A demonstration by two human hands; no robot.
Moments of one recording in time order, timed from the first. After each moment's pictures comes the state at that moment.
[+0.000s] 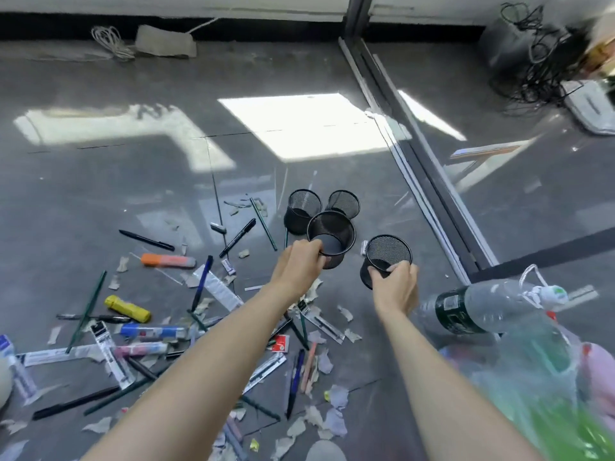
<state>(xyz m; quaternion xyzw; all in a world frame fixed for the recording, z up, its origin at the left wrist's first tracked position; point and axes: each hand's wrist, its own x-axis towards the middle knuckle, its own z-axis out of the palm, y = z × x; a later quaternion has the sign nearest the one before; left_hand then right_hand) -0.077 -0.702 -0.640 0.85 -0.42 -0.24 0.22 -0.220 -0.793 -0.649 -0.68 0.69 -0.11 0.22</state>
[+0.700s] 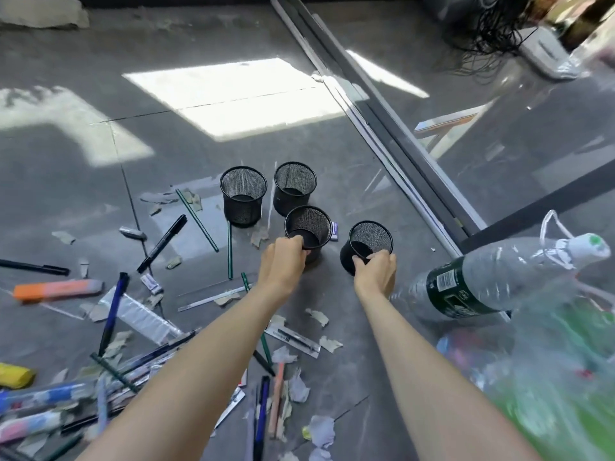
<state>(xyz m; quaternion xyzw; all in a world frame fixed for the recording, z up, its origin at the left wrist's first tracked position) -0.112 -0.790 -0.790 0.84 -0.47 -0.17 0.21 -0.248 -0.868 -0.784 -0.61 0.74 -0.12 0.26</state>
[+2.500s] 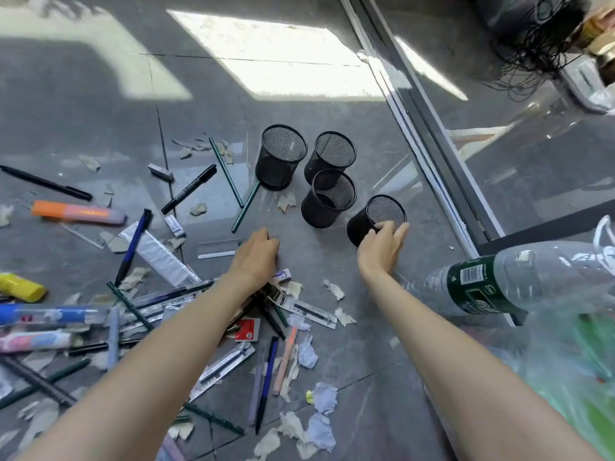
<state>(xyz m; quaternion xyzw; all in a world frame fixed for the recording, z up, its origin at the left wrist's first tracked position) -0.079 -0.693 -0.849 0.83 -0.49 -0.22 0.15 -0.215 -0.844 -0.799 -0.68 0.67 -0.16 0.25</state>
